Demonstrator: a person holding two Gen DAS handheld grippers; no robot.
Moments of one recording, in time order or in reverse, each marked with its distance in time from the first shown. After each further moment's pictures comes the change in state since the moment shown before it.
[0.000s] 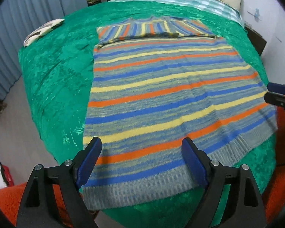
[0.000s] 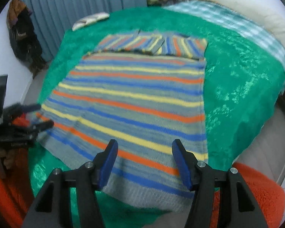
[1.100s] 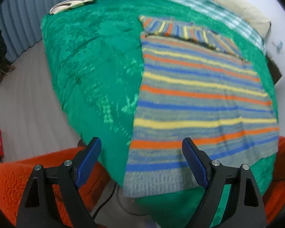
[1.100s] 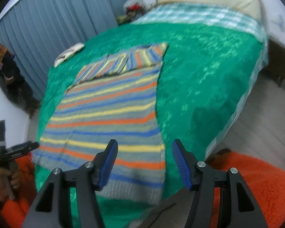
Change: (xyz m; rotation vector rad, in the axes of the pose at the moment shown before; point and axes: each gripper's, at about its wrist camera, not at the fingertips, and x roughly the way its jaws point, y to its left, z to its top) left arm -0.002 0.069 -0.022 -0.258 0.052 0.016; right arm -0.033 -0.065 -0.016 0.247 -0.080 0.023
